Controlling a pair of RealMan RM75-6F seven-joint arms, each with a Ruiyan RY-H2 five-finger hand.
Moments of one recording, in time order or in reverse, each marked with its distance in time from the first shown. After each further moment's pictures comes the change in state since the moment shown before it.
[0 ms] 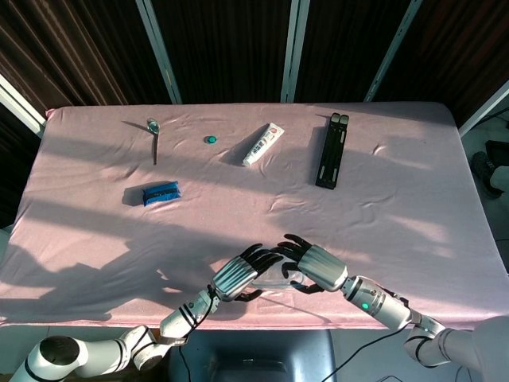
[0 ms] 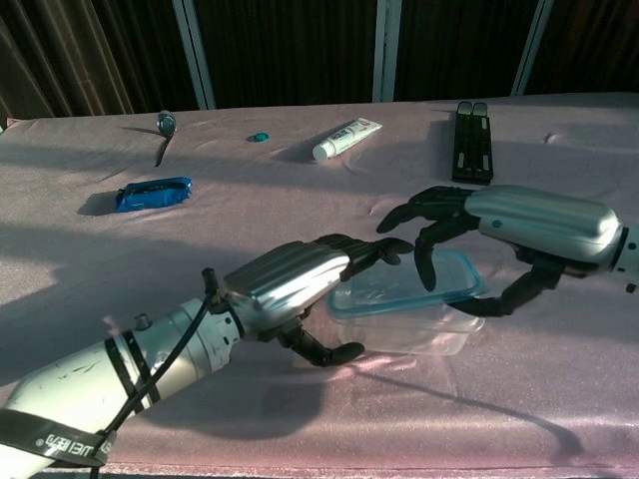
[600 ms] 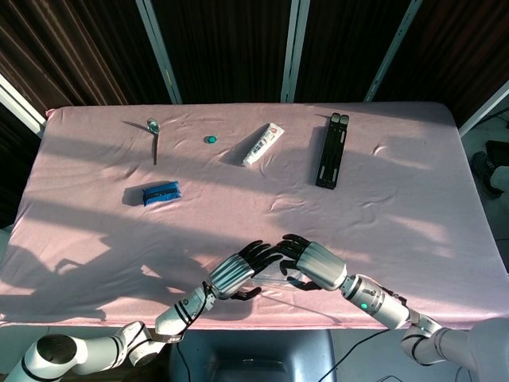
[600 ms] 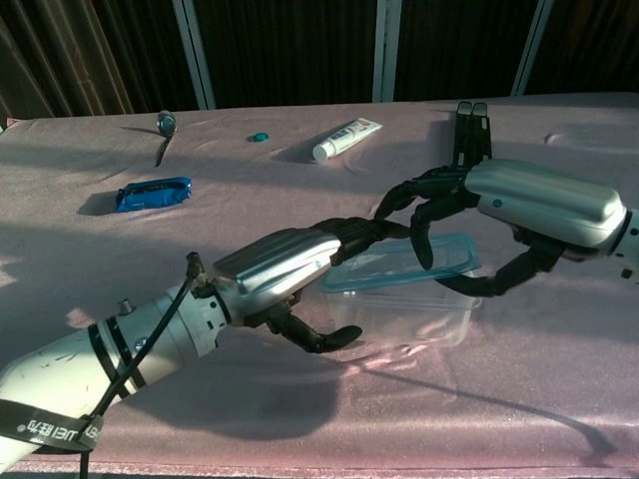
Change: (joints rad) left arm -0.005 0.023 0.012 0.026 0.050 0.074 -0.110; right arm -0.006 -0.027 0.026 0.038 -0.025 0.091 -0.047
